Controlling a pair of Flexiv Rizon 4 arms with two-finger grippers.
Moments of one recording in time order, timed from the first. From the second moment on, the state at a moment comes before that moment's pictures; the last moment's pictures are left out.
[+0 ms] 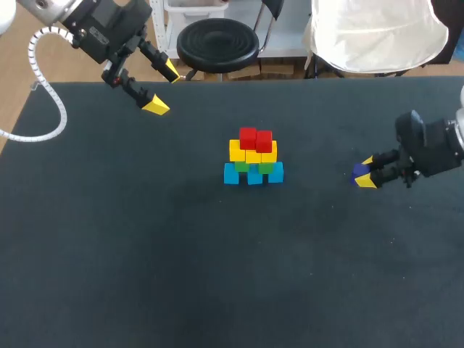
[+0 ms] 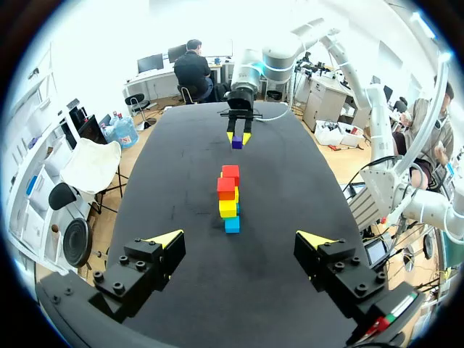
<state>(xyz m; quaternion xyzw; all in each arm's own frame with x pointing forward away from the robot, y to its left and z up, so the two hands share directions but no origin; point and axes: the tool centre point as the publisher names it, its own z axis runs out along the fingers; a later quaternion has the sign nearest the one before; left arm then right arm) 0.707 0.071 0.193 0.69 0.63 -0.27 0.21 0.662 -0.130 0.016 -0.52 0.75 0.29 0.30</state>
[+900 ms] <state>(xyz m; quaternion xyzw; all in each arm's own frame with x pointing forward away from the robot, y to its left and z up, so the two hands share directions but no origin) 0.707 0.071 0.193 0.69 0.63 -0.27 0.21 0.658 -0.077 0.105 -0.58 0.71 0.28 0.28</state>
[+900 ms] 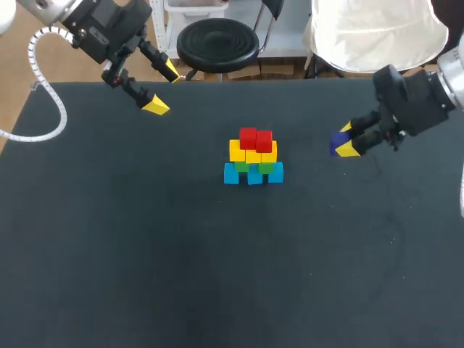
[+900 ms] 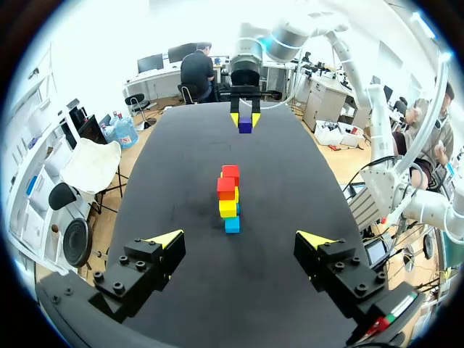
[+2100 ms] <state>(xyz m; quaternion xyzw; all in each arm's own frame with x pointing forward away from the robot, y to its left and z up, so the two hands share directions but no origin) 0.707 0.071 0.193 0.69 0.63 -0.27 0.21 0.664 -0.042 0.140 -0.58 0.73 0.24 0.27</state>
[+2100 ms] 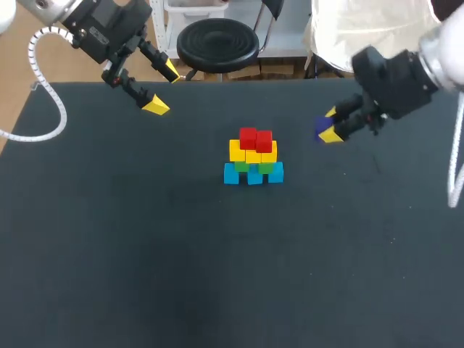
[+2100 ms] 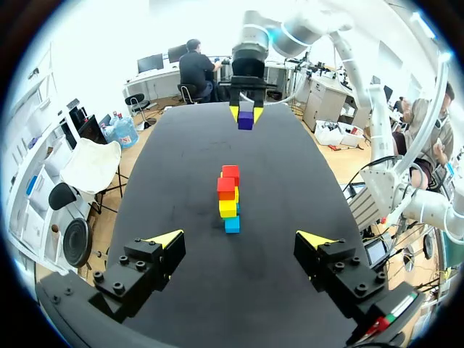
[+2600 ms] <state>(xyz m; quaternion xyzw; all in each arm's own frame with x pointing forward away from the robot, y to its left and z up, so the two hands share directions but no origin) 0.707 0.071 0.193 0.69 0.63 -0.27 0.21 0.645 0.008 0.167 -0.59 0.73 0.21 0.26</state>
